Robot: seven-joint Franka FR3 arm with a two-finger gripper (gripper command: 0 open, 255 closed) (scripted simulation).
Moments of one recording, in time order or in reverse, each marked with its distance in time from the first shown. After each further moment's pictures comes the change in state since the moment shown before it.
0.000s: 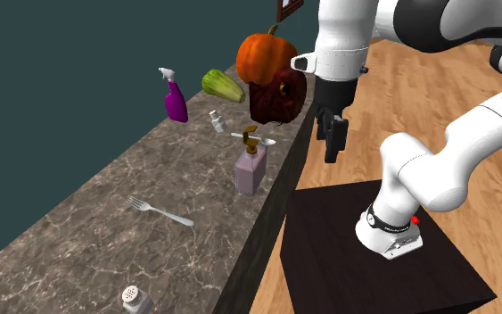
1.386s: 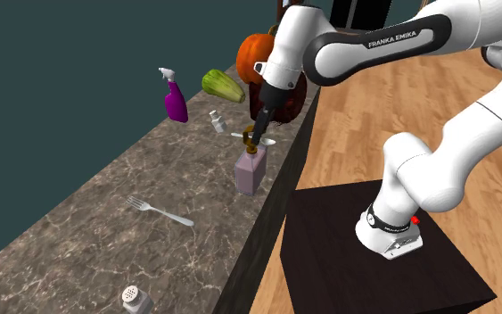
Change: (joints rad) arm -0.127 0.200 -0.260 -0.154 -0.026 0.656 -0.148
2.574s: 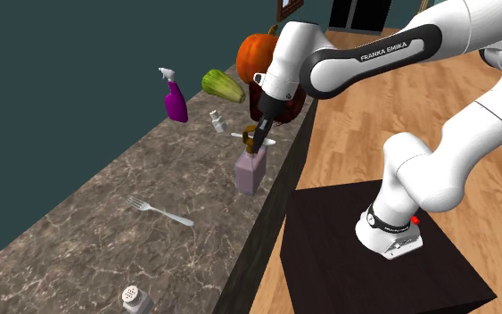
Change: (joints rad) arm 0.002 0.019 -0.014 -0.064 0.007 0.086 -0.020
